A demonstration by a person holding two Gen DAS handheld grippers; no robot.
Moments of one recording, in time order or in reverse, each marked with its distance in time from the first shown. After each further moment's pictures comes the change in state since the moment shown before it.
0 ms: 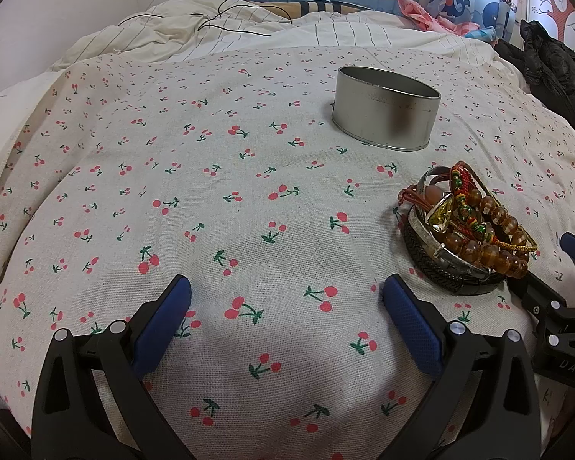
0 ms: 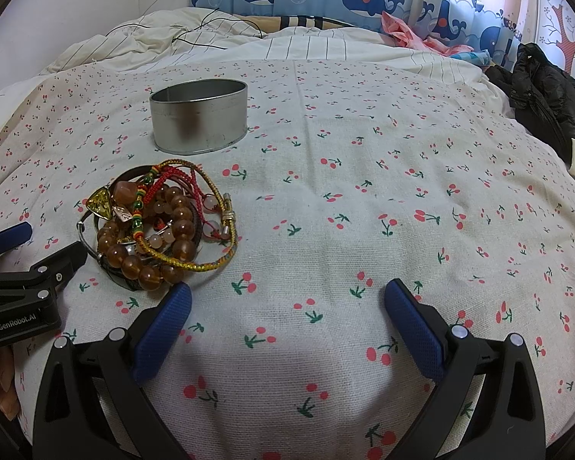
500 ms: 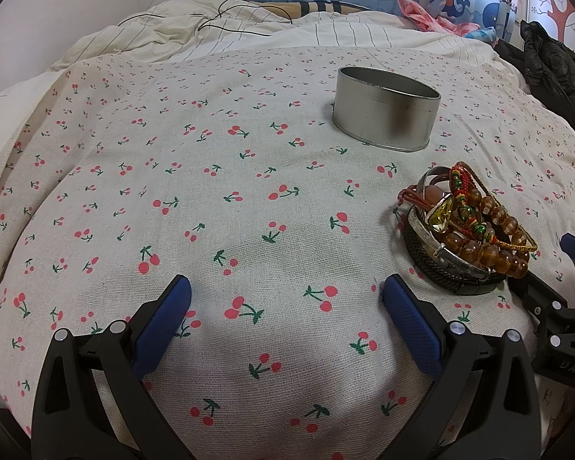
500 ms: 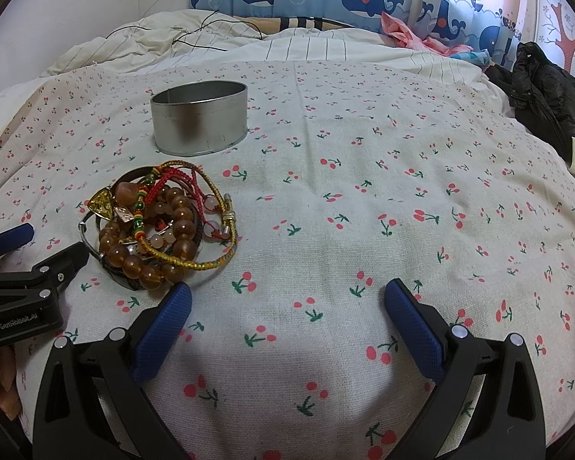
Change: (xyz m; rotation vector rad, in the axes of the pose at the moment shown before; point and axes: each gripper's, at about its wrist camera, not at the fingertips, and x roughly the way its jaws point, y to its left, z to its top) left arm 0.000 0.000 -0.001 -0.001 0.000 -0.002; right arm 0.000 -0.001 0.001 0.002 -0.001 0.010
